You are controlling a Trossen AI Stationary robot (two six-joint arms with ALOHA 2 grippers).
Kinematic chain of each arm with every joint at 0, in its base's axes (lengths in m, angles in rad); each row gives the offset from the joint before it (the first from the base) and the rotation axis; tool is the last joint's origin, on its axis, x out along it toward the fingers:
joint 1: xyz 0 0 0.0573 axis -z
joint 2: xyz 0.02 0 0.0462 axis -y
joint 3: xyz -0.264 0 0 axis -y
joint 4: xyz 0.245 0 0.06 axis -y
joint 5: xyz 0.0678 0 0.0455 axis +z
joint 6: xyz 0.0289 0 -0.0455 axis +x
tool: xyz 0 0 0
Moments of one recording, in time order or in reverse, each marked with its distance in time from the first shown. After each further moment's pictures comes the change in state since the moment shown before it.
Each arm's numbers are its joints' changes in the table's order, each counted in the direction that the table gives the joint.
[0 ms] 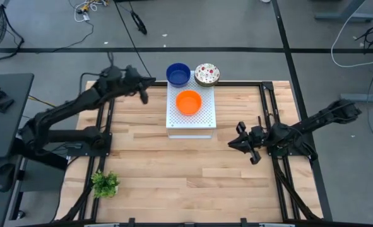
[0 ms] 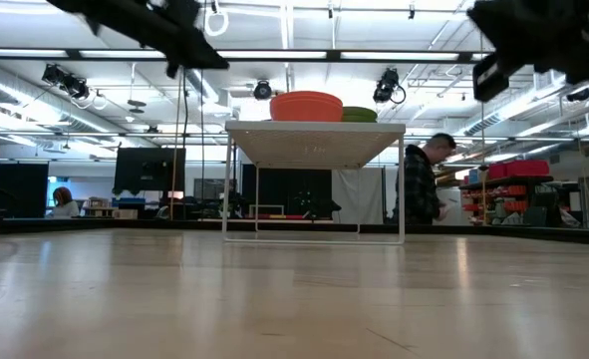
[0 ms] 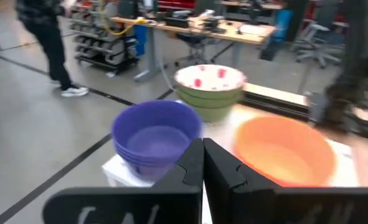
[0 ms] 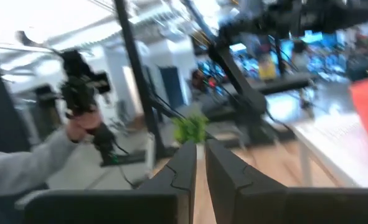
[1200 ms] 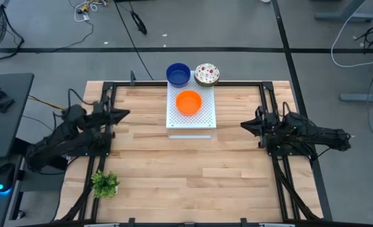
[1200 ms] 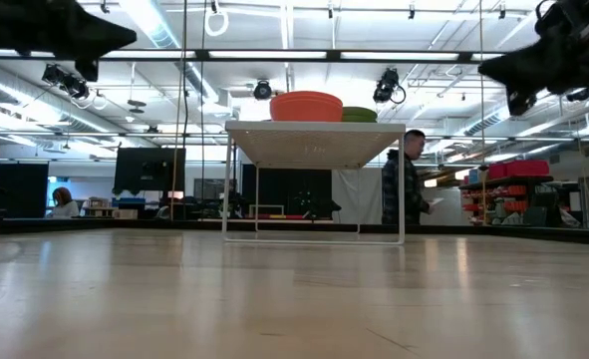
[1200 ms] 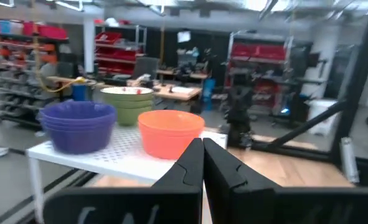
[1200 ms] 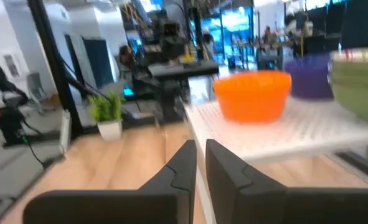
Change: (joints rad) left arm 0.169 0.969 -0.516 -0.138 -0.090 -0.121; right arm 0.352 0.853 0.089 -1.133 0.049 -0.093
